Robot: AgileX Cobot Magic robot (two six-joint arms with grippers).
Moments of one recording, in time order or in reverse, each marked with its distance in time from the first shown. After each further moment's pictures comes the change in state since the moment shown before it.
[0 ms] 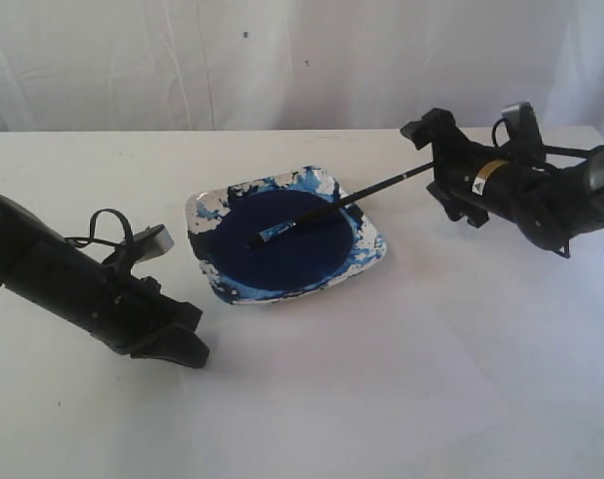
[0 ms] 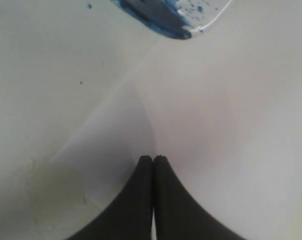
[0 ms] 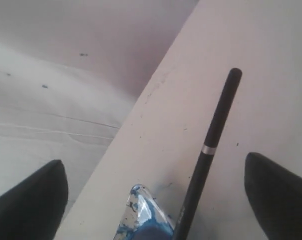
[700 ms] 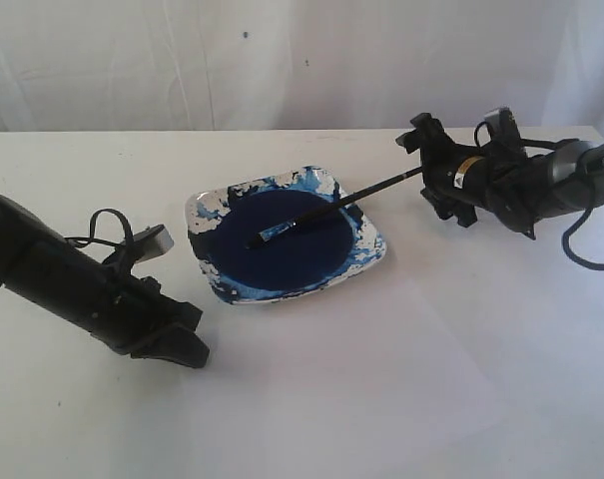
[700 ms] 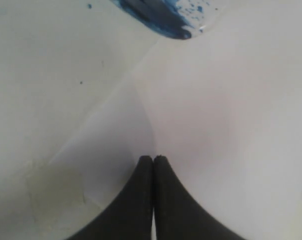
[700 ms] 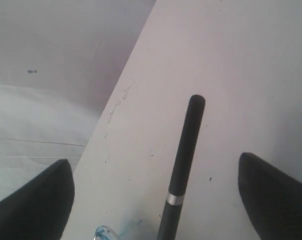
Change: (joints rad) left arm 0.000 0.000 0.000 0.000 0.000 0.000; right arm 0.017 0.134 -0.211 -0.002 0.188 0.063
